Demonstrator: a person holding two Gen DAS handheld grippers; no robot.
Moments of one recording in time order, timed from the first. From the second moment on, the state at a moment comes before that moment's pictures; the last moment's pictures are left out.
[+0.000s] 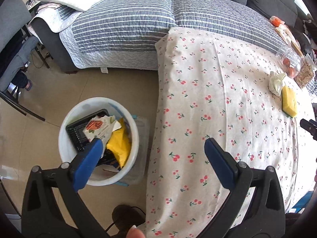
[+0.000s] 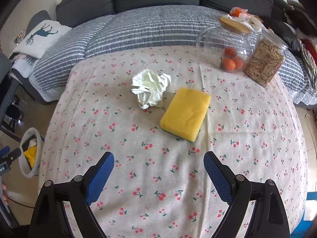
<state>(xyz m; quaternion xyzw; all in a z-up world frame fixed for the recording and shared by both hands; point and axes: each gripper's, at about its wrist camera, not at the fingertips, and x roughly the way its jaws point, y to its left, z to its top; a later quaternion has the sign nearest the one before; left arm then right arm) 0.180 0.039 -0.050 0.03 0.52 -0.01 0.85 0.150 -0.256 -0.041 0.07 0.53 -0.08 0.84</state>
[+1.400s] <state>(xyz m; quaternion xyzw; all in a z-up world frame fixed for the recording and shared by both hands) 0.188 -0.112 -0.047 0.06 0.51 -0.15 0.85 0.139 -0.341 -0.048 0.16 0.52 -0.13 0.83</state>
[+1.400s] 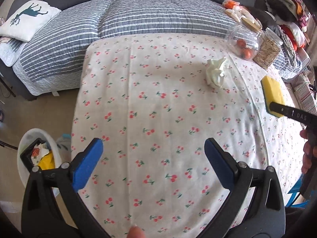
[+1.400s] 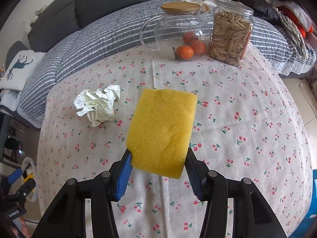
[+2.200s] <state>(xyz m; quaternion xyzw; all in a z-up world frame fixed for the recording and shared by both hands) 0.265 -0.255 -0.091 0.05 0.50 -0.22 0.84 0.098 -0.398 -0.053 0.18 0.55 -0.14 0.80</state>
